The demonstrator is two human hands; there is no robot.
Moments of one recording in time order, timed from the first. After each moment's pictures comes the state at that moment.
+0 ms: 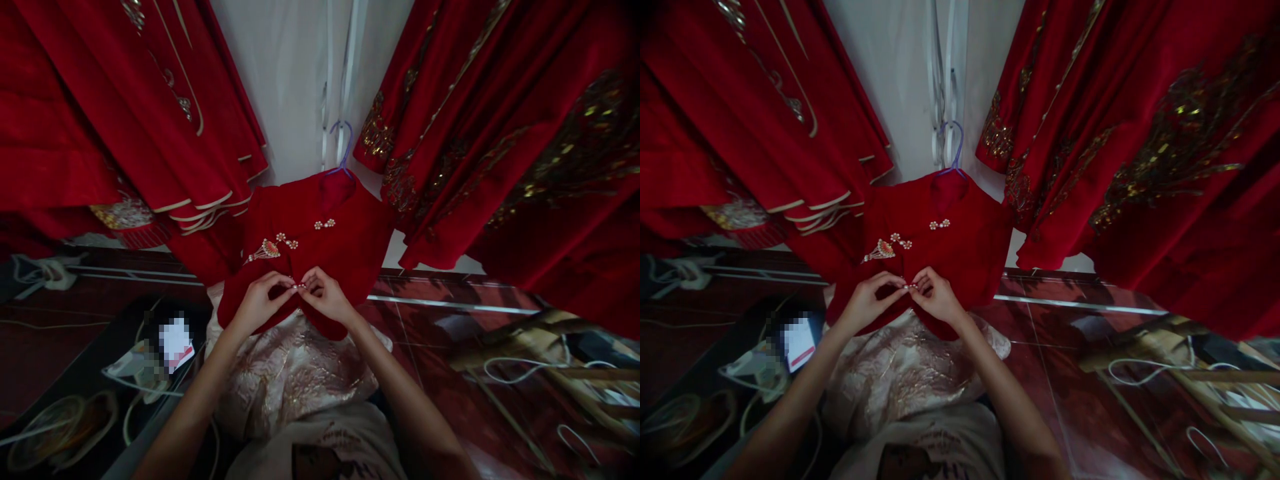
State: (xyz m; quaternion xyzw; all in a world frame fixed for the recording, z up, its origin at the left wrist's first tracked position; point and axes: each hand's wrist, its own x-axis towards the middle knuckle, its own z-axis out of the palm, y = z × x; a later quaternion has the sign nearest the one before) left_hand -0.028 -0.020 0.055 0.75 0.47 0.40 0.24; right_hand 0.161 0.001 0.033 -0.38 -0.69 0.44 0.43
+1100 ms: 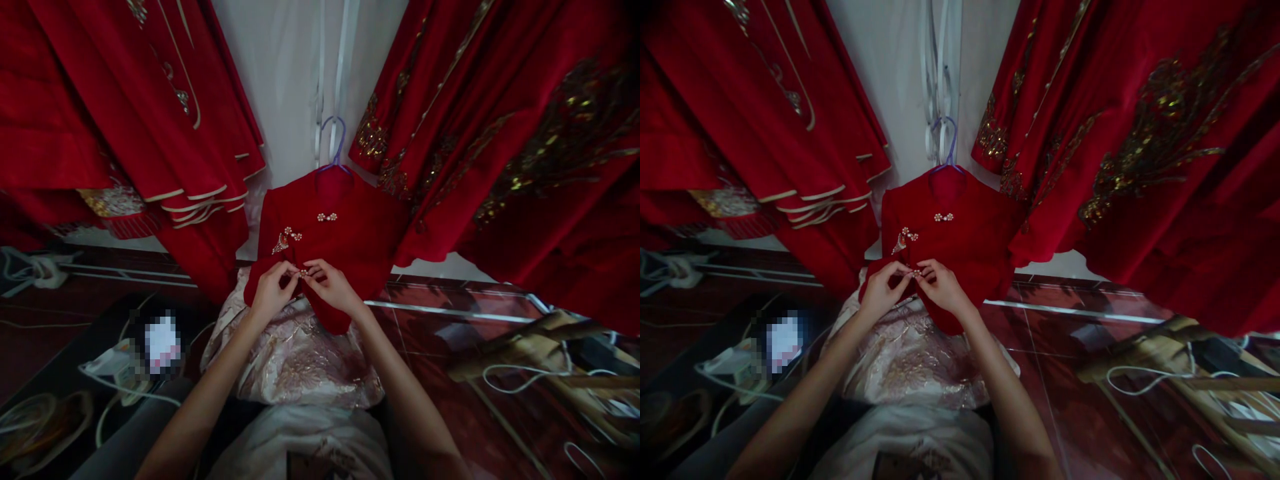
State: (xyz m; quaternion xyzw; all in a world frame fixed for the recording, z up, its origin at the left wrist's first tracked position) left_hand 0.022 -0.008 0.026 0.73 0.48 0.46 0.15; right_hand 0.201 0.014 0.029 -0.40 -0.73 0.38 0.41
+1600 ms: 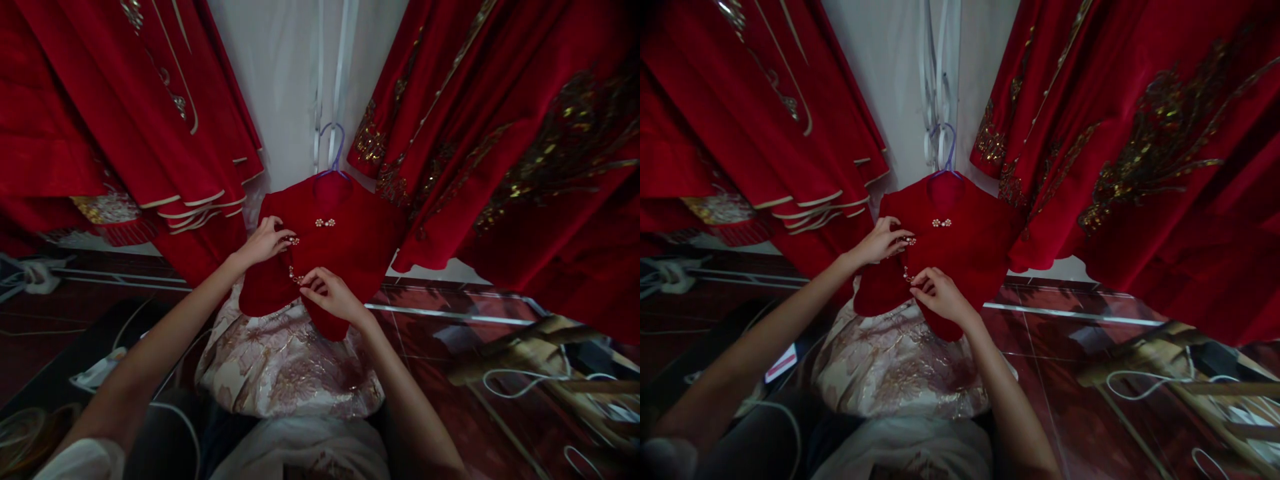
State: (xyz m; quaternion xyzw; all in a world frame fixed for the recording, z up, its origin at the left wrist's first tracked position) left_hand -0.032 0.118 0.077 0.87 0.42 0.24 -0.05; right_hand 0.205 0.011 0.035 -0.35 -0.77 0.38 0.37
